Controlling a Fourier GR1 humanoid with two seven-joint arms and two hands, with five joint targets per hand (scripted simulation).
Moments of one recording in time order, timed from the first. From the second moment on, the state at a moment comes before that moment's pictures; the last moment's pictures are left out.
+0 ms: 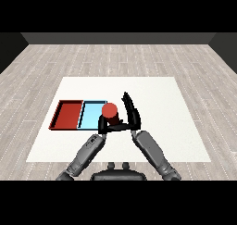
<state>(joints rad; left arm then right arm) -0.34 0.00 -0.49 -1.24 0.31 0.61 -0.45 -0.39 0.00 0.46 -1.53 -0.21 -0.45 -0.20</state>
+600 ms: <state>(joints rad) -0.38 0.08 -0.35 -1.27 0.29 0.55 -0.41 -0.13 -0.13 0.33 -1.83 -0.28 -0.31 -0.21</state>
